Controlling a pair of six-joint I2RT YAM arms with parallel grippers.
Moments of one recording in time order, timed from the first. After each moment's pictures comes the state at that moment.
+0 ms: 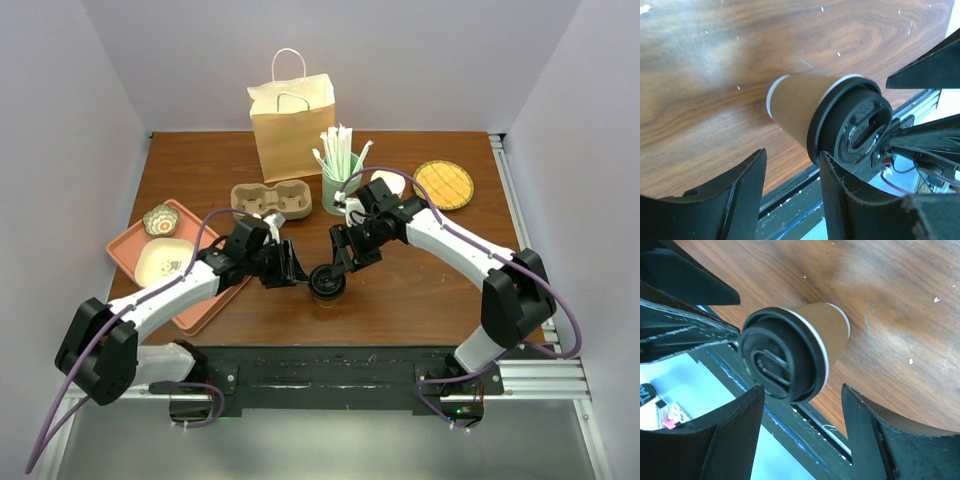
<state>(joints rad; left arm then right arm) -0.59 1.24 0.71 -0.30 0.33 -0.77 0.60 1.59 1.23 -0.76 -0.47 0.26</state>
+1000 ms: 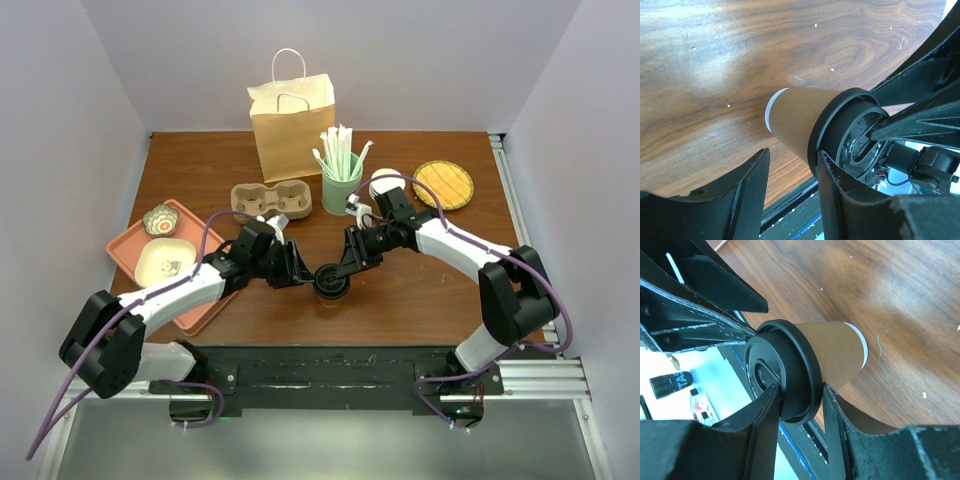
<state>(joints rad) -0.62 1.30 0.68 -0.16 0.28 -0.84 0.49 1.61 1.03 -0.48 -0.74 0.24</state>
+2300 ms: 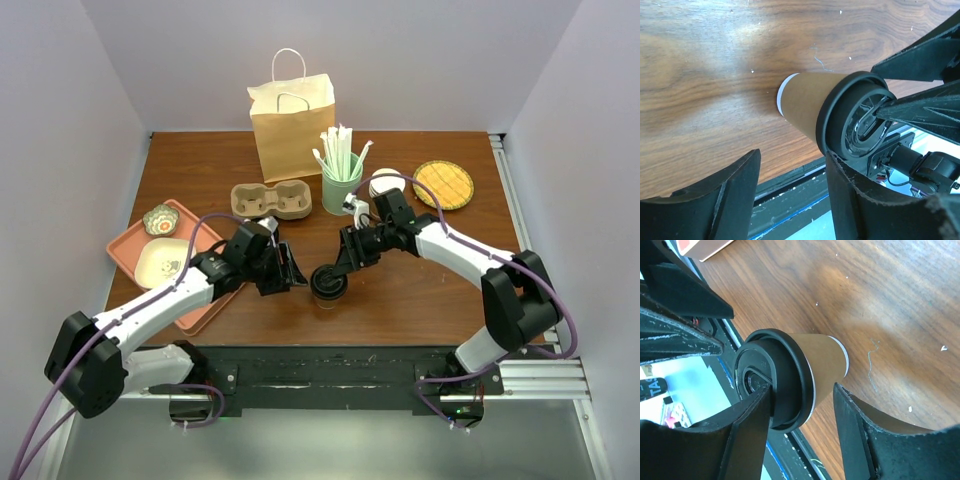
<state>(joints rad) -0.65 1.17 0.73 -0.43 0.19 -0.90 0.51 1.57 0.99 -0.38 -0.69 0.22</state>
